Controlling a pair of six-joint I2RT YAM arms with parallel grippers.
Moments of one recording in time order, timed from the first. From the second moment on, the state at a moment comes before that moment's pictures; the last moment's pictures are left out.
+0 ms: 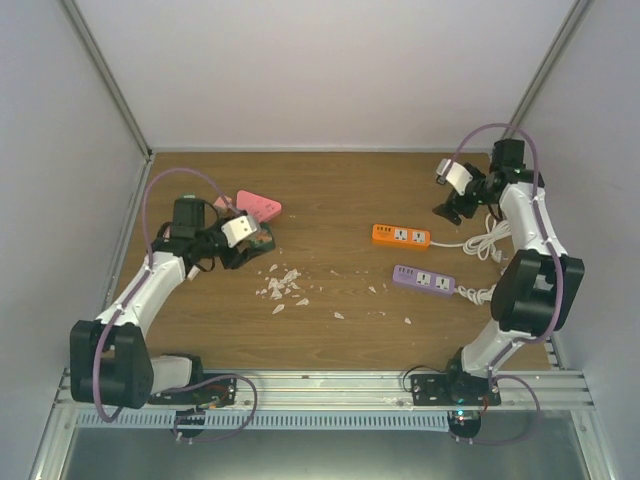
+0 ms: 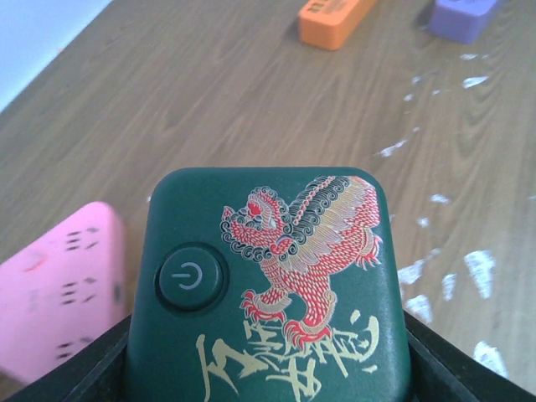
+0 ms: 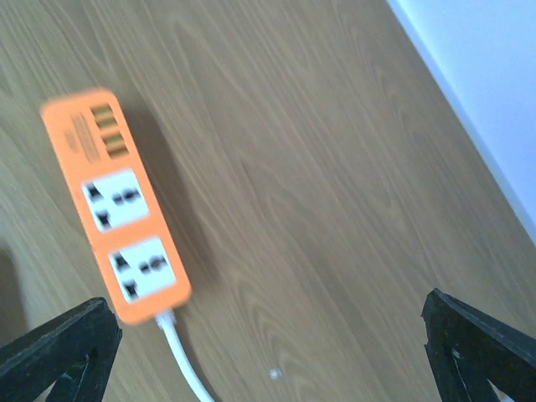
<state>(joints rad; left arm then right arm) -0.09 1.24 0.80 -0.39 0.70 0.81 -0.21 1.72 1.49 -0.82 -0.49 -1.17</state>
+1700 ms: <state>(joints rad) -0.23 1.68 1.02 -0.56 -0.51 1.67 0.03 1.45 1.07 -0.48 -0.85 -0.56</state>
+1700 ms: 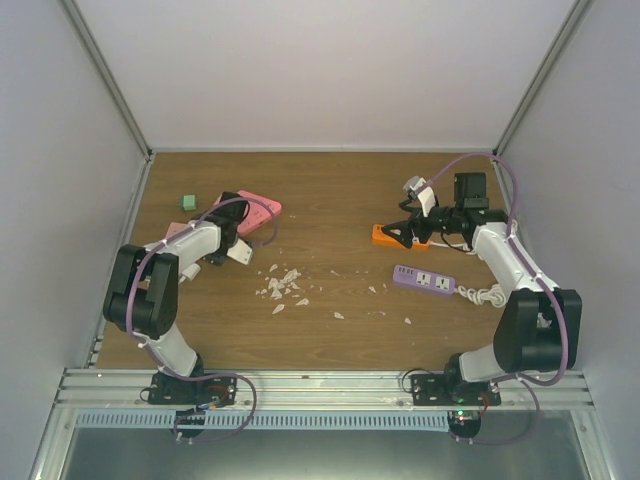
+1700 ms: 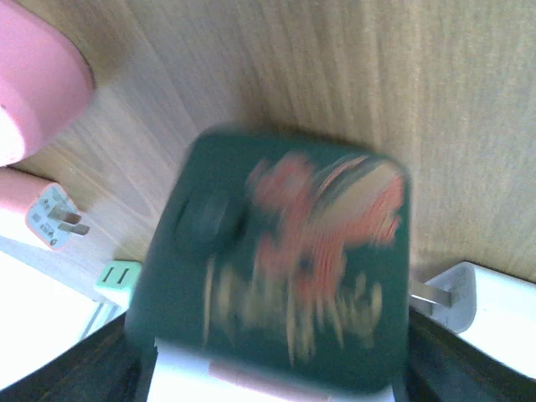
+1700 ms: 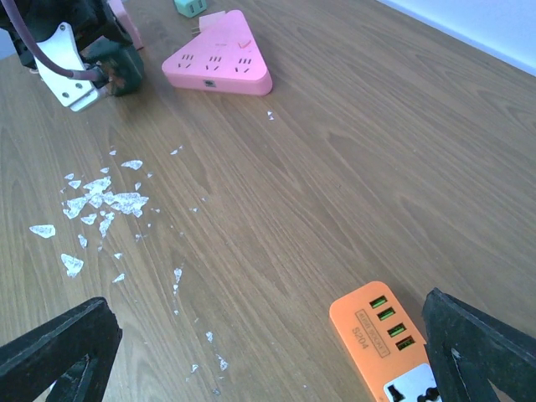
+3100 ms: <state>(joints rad) 0.11 1.25 1.18 -0.57 0.69 0.50 -0.10 1.21 1.06 -0.44 -0.78 -0.51</state>
